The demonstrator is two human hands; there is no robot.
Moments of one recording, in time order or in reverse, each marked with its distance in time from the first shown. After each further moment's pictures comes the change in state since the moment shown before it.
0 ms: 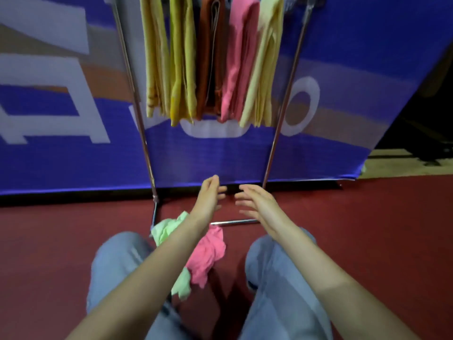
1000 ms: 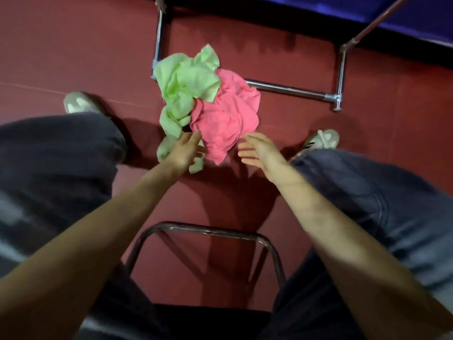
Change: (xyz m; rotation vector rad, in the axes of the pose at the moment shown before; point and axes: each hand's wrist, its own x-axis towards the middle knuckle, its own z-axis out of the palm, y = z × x) left_hand 0.137 -0.282 -0.119 0.137 0.164 -0.699; right_hand 0.178 0.265 0.052 -0.178 -0.072 0.789
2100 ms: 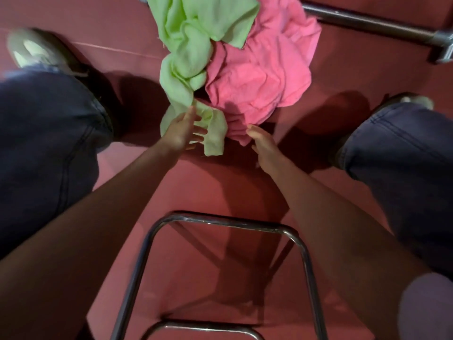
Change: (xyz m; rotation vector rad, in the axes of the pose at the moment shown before) left_hand 0.143 -0.073 -0.025 0.024 -0.030 -0.283; right_hand 0.173 0.110 0.059 0.128 0.021 0.221
